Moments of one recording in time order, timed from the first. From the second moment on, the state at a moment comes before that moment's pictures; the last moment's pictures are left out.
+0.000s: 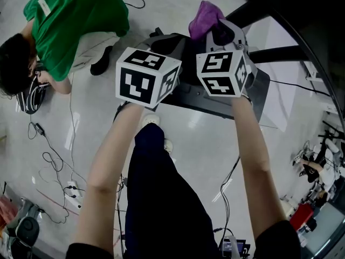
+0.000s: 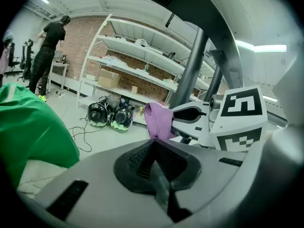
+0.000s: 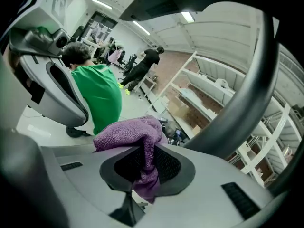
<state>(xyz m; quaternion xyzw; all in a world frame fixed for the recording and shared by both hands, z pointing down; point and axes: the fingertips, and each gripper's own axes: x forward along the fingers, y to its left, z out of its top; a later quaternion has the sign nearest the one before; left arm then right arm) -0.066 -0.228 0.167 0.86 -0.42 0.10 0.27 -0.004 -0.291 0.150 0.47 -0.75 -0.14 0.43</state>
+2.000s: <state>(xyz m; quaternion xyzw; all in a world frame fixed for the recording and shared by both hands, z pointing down) 0.000 -0.181 0.133 0.88 -0.39 0.10 0.25 0.059 -0.205 0.090 0.50 -0.75 -0.13 0.42</state>
